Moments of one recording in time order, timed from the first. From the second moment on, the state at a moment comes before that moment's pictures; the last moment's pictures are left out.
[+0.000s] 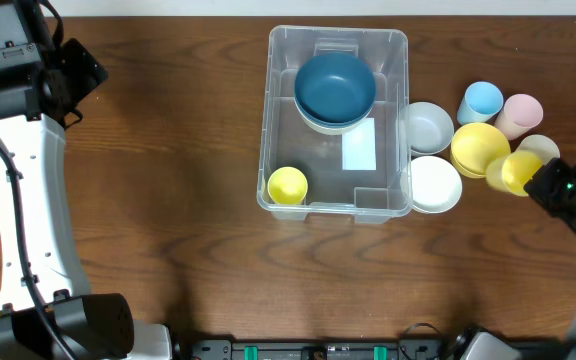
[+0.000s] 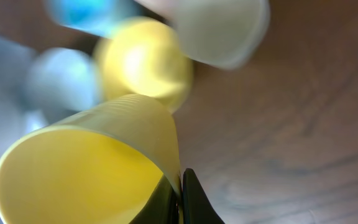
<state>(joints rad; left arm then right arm) 0.23 1.63 1.77 -1.05 -0.22 -0.48 -0.54 1.26 1.06 -0.86 -0.29 0.23</state>
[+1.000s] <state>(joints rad) 0.23 1.63 1.77 -1.05 -0.22 -0.48 0.50 1.58 1.70 -1.17 -0.08 0.18</state>
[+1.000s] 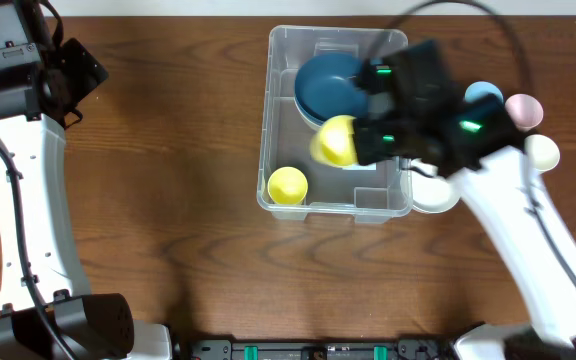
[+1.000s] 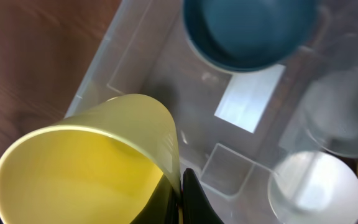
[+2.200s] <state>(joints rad) 0.23 1.63 1.77 -1.05 -0.22 -0.48 0.71 1.90 1.73 -1.16 0.02 0.18</state>
